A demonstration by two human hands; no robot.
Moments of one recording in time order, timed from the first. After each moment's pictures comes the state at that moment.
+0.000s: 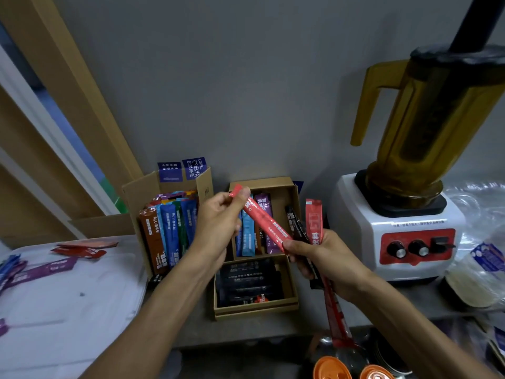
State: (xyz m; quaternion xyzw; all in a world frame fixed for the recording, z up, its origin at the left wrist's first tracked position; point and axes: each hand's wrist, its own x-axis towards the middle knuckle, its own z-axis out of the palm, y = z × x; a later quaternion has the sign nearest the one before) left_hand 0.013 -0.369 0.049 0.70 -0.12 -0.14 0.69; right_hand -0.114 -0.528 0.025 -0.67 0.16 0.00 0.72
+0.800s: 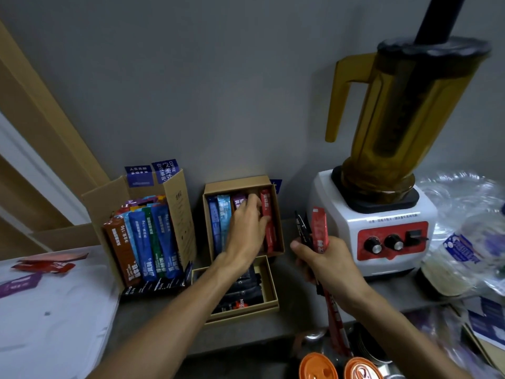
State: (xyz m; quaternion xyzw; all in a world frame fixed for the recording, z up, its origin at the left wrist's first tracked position) left_hand 0.026 -0.458 -0.028 0.86 -0.32 0.01 0.40; right_hand -0.133 -0.554 -0.002 -0.72 0.27 -0.12 0.63
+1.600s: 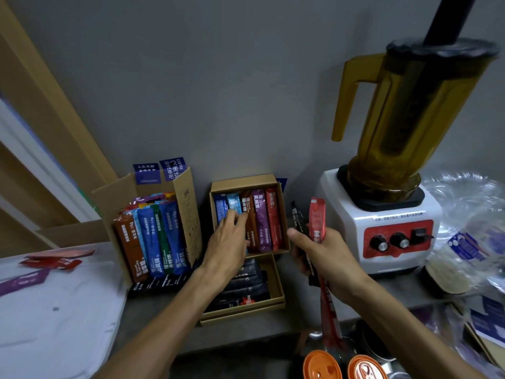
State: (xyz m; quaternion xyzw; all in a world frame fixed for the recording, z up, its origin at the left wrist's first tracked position) left_hand 0.029 -0.398 -0.035 0.90 -0.38 0.04 0.21; right_hand -0.124 -0.540 0.016 -0.69 0.20 -0.10 0.69
